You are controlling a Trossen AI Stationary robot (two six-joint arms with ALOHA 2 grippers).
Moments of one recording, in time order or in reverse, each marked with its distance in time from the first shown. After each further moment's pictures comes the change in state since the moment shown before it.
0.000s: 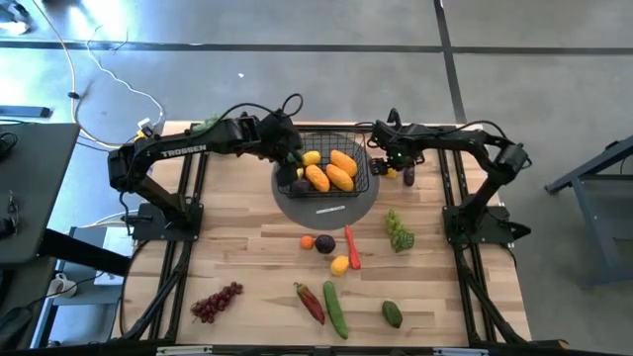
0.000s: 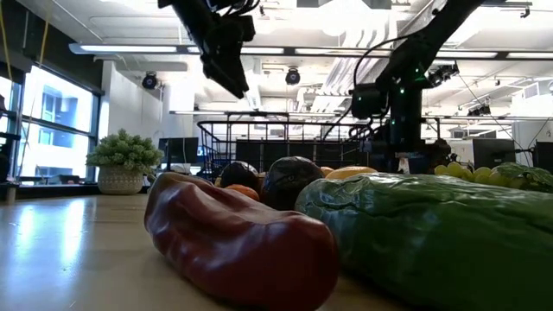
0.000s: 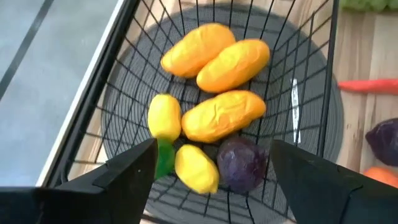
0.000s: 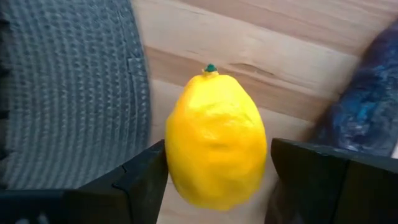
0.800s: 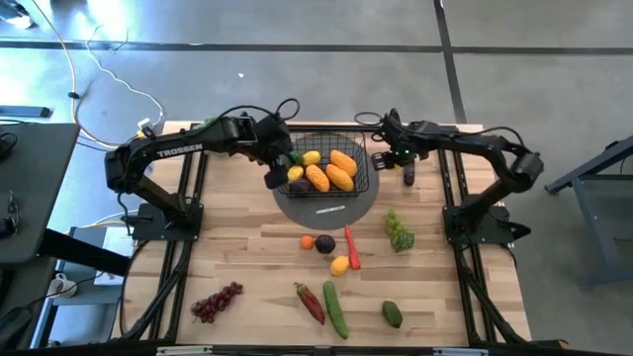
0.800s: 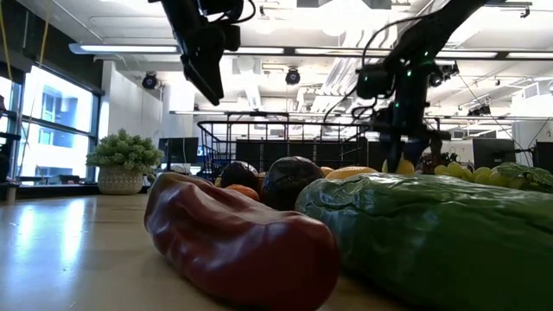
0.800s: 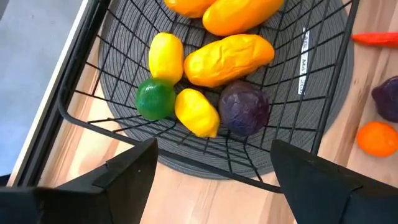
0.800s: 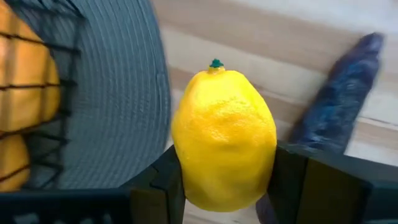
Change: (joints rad) left arm 0.015 -0.025 0.001 -0.194 -0.017 -0.064; right arm 0.000 -0.150 0.000 -0.029 0.006 -0.008
